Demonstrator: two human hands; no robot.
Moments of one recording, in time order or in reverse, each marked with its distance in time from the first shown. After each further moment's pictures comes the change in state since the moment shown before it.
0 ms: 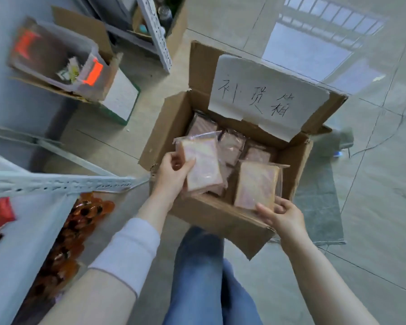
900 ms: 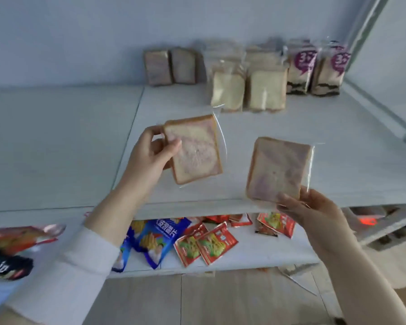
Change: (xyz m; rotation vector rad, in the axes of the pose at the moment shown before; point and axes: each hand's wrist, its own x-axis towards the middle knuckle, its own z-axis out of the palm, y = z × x) left_hand -0.563 -0.134 -0.721 -0.514 0.968 0.573; right_hand -0.676 0.067 0.412 -0.446 -1.038 -0.748
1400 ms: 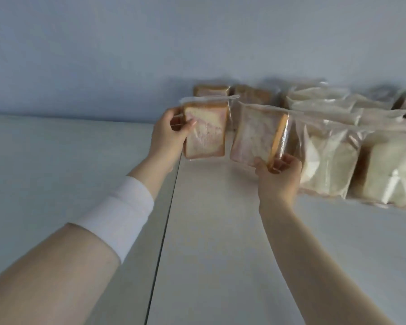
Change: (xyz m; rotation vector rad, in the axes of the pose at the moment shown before) left_hand 0.314 -0.066 -0.093 0.135 0.279 0.075; right_hand 0.268 -0.047 0.286 0.032 0.314 -0.211
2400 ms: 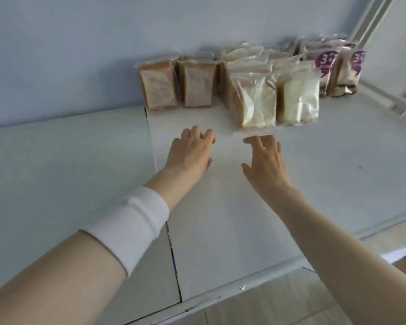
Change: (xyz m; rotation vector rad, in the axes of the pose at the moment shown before) left_hand -0.138 0.050 0.000 1.125 -0.698 0.583; right_hand -0.108 -0.022 -0.096 -1.101 -0.155 -0.319
